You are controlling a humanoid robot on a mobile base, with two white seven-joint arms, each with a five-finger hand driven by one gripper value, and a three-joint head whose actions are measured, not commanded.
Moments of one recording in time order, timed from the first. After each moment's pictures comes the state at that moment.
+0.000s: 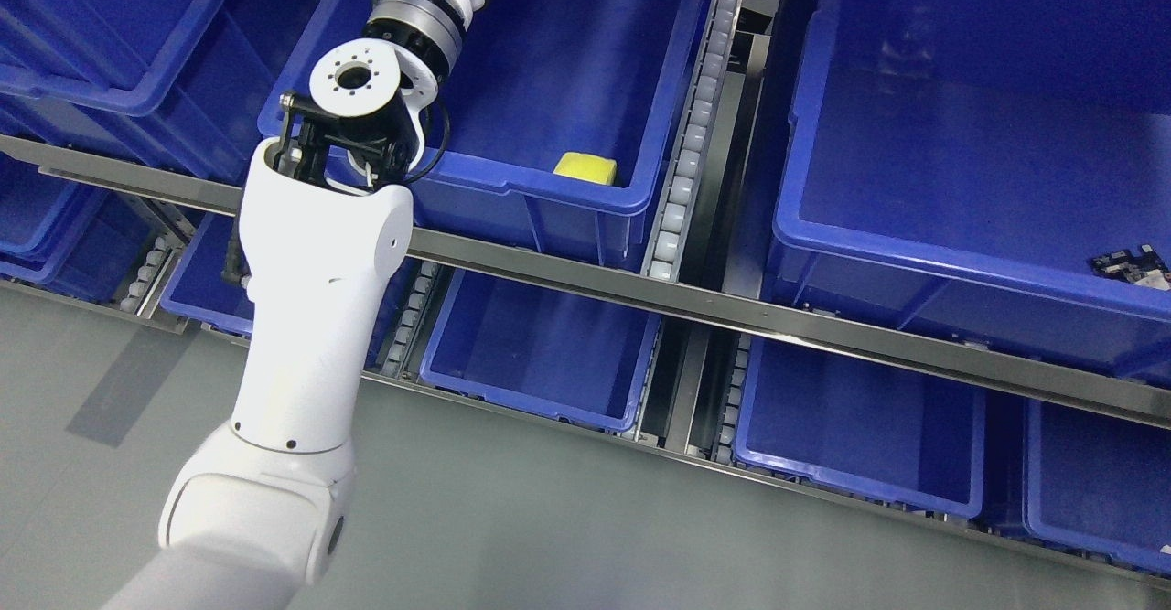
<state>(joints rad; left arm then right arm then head) -0.85 0.00 -0.19 -1.53 0.18 0.39 -0.02 0.00 0.00 -0.09 0.00 0.00 -0.10 0.02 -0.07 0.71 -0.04</state>
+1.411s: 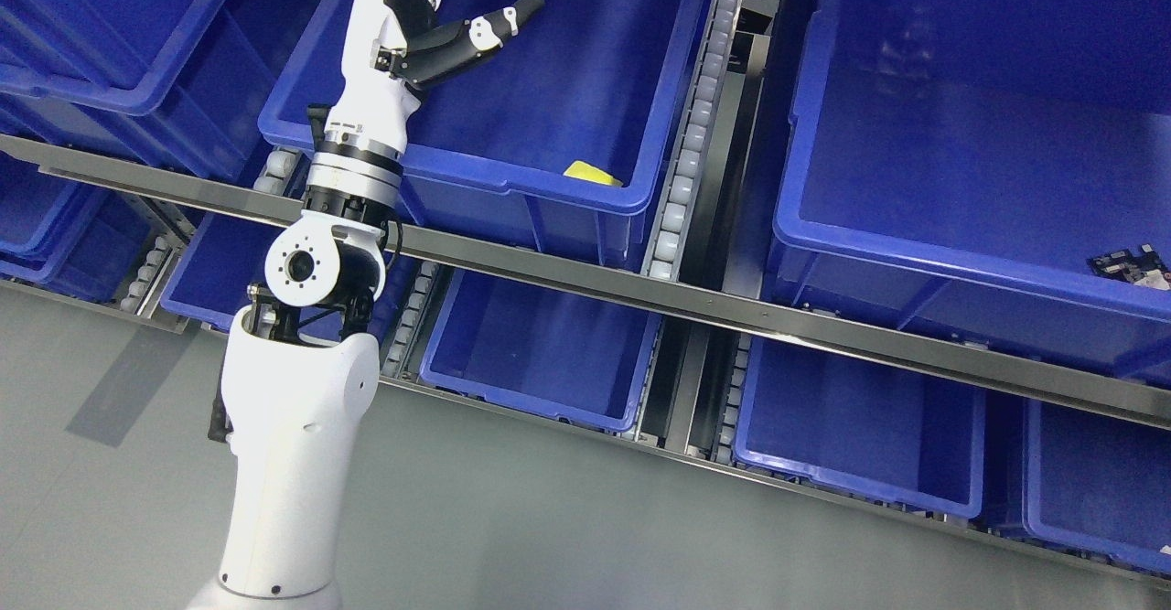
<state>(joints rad) -0.51 0.00 -0.07 -1.69 0.18 0.02 -0.08 0.00 0.00 -0.09 0.00 0.00 -0.10 0.02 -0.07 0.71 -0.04</state>
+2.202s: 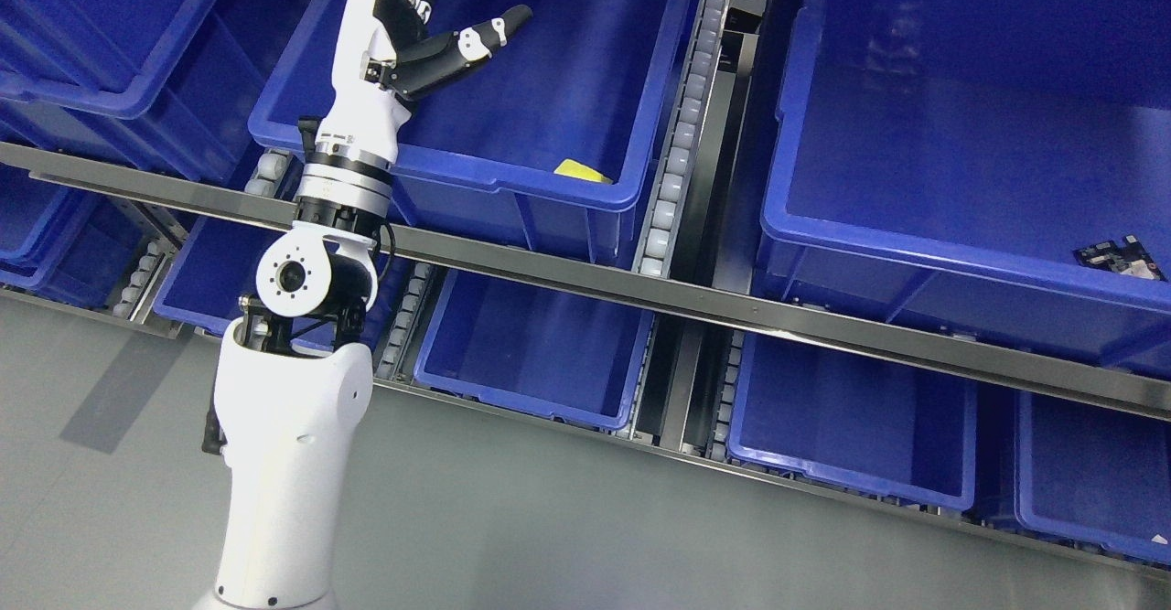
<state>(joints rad) -0.49 0.00 -0.05 -1.71 0.17 0.04 -0.08 0.00 0.00 -0.09 0.00 0.00 -0.10 0.02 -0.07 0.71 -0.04</state>
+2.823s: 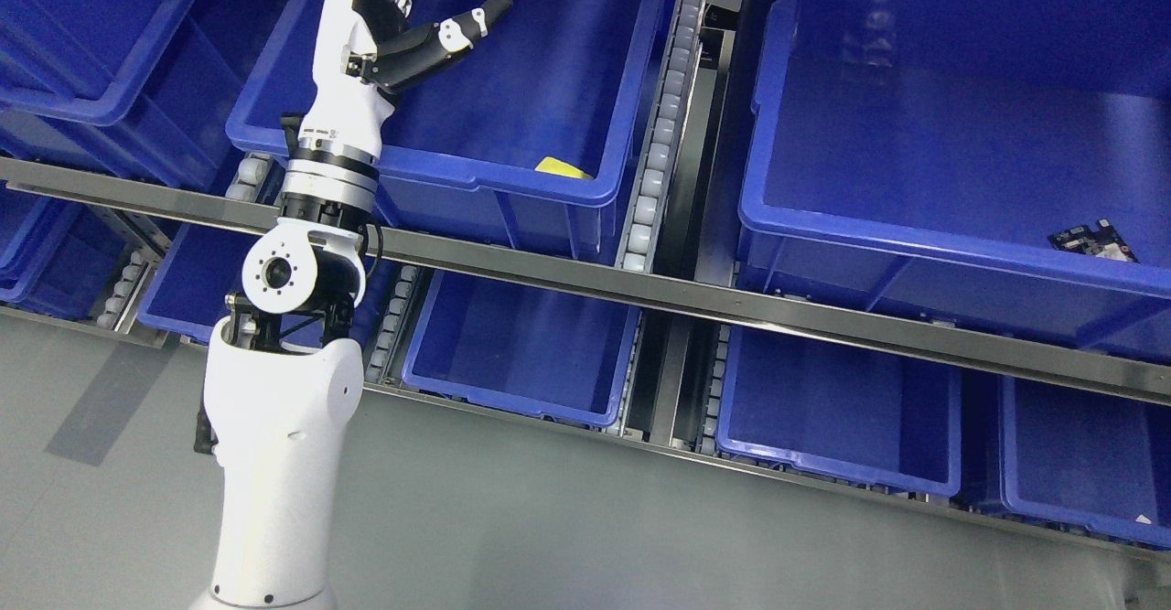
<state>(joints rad) -0.49 0.00 -0.02 -1.71 0.18 0.05 -0.08 0.00 0.00 -0.09 0.00 0.00 -0.10 0.02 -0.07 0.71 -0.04</state>
